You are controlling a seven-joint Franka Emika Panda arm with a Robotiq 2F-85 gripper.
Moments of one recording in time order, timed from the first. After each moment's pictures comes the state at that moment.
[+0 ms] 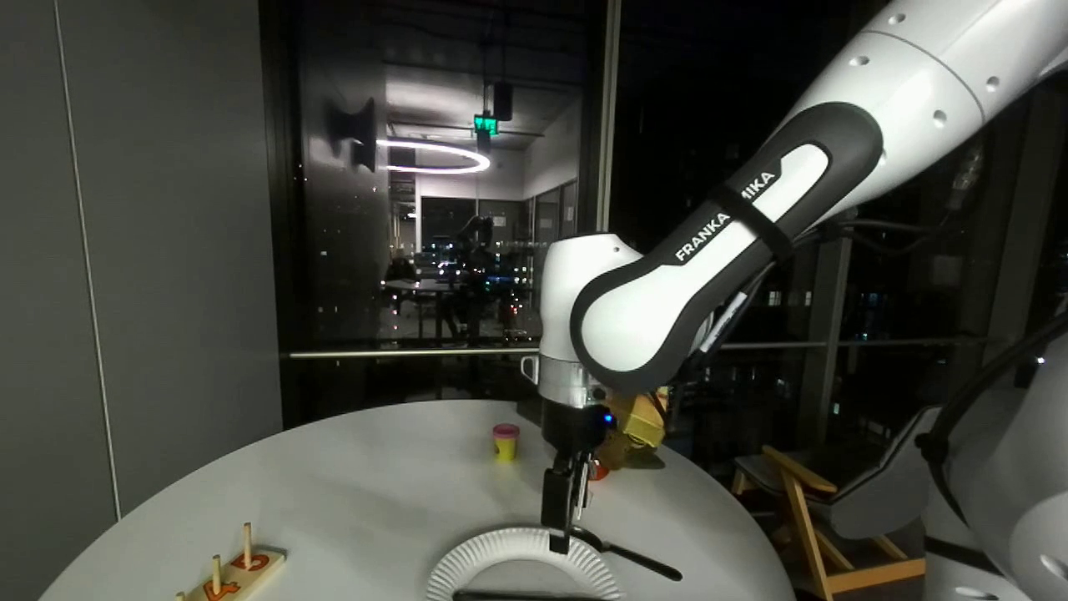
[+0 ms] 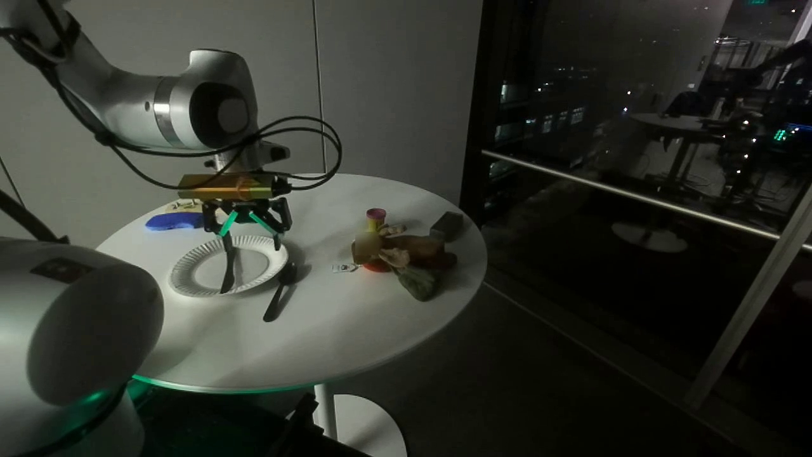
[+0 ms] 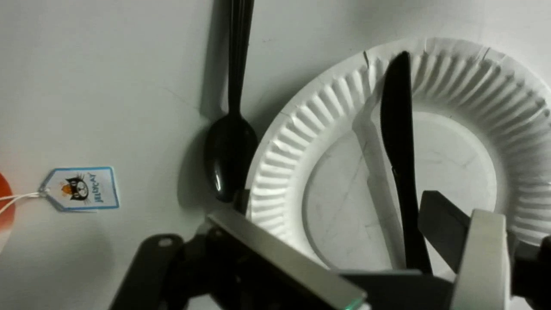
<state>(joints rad) 0.26 -0.35 0.08 -2.75 0.01 2.41 -0.21</state>
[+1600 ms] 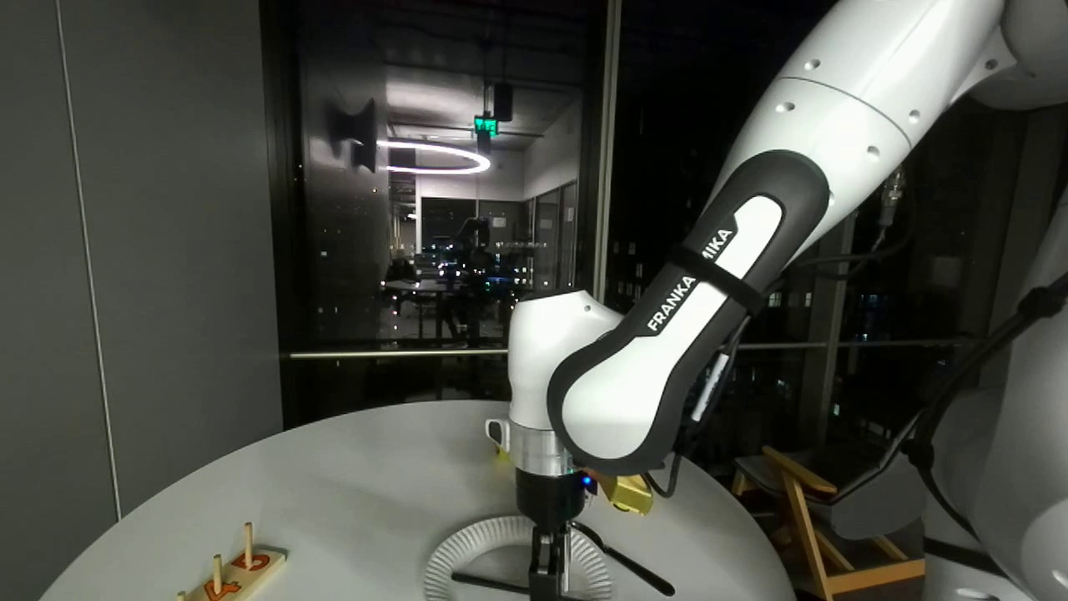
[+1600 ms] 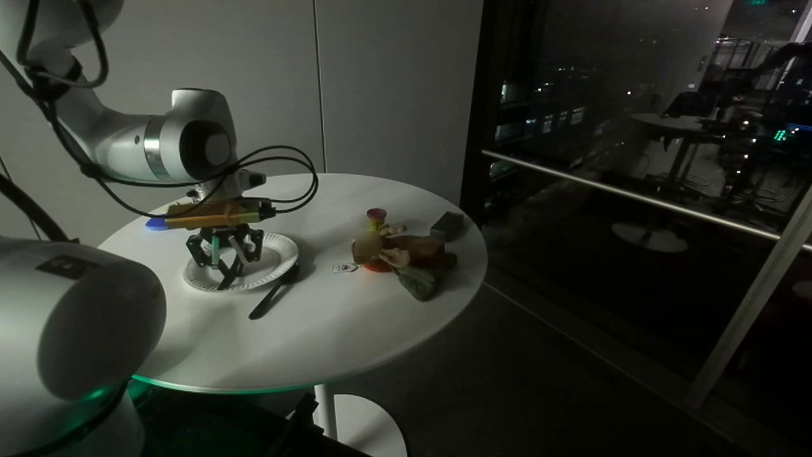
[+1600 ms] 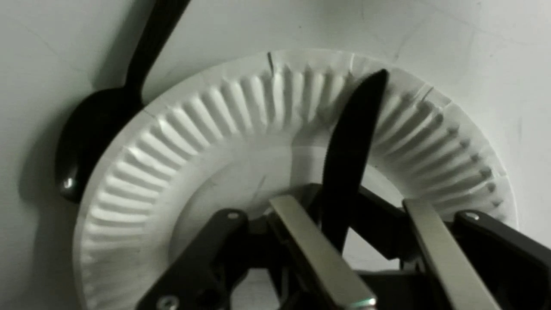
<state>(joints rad) 0.30 -0.17 0.18 -2.75 0.02 2.55 -0.26</state>
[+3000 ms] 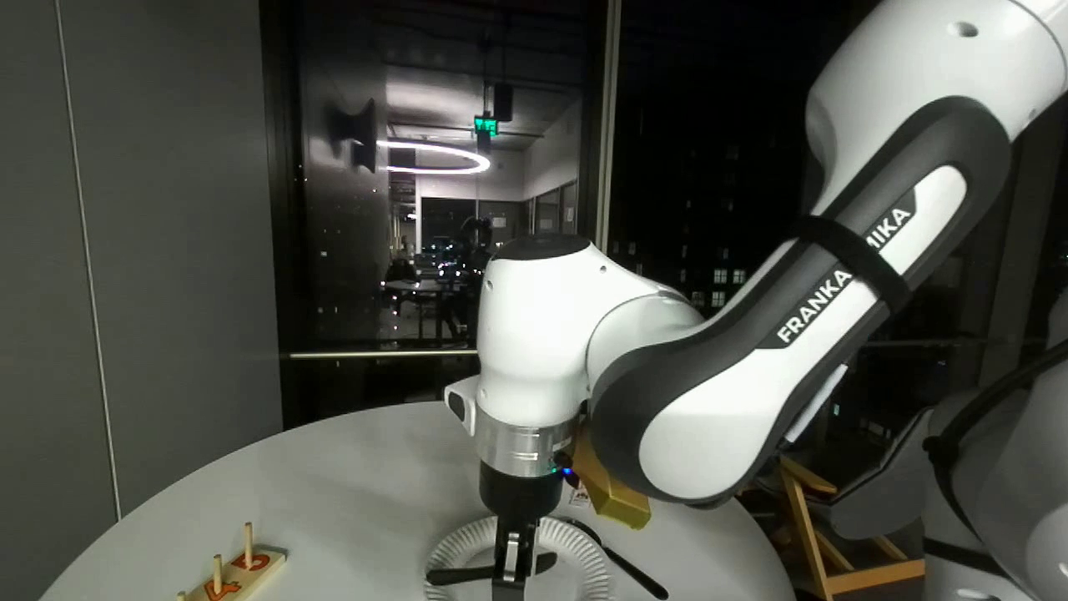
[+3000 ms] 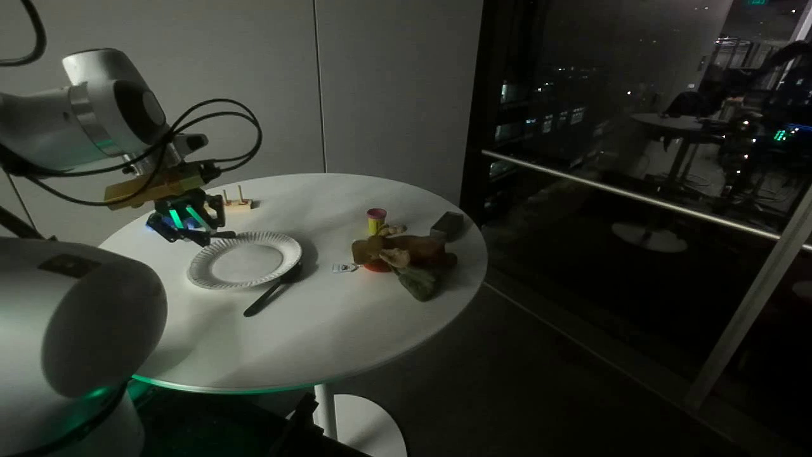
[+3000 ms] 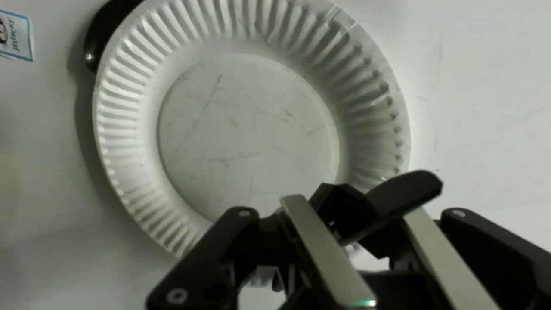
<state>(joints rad) 0.31 -0.33 0.39 -2.74 -0.20 2.52 0.06</state>
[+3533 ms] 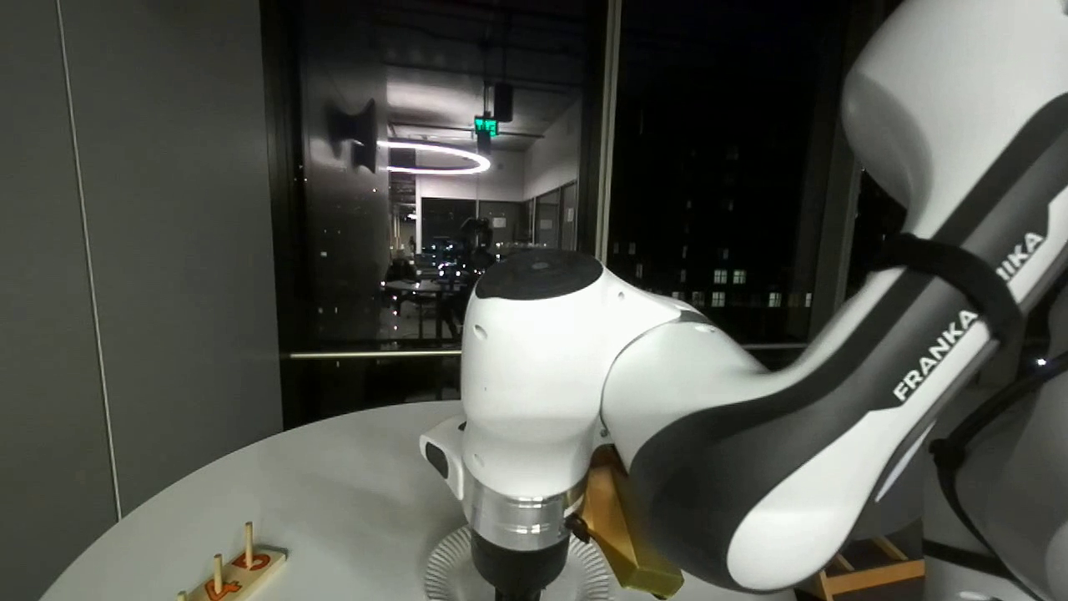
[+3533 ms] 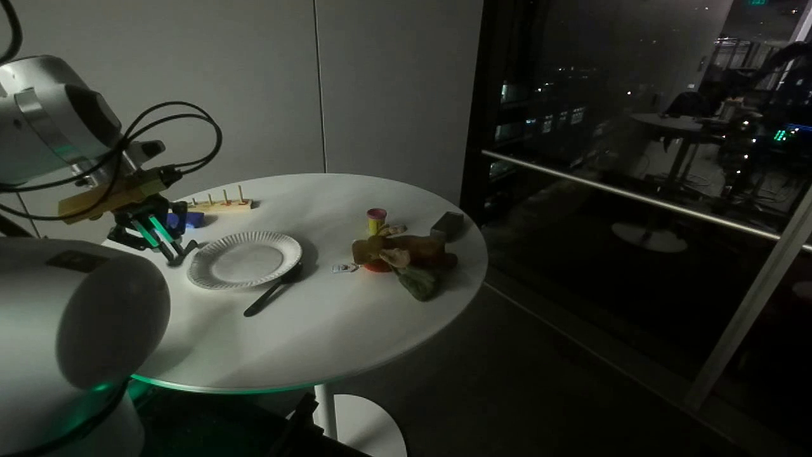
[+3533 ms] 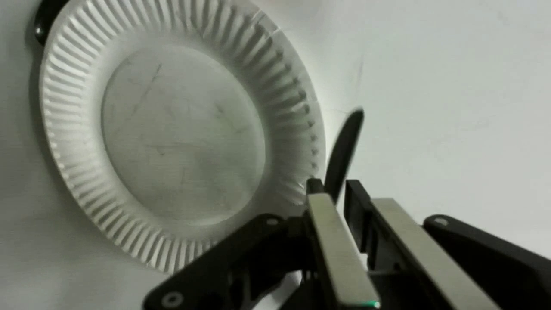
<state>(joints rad) 0.37 -0.33 0.51 -2.75 -0.24 2.49 0.14</state>
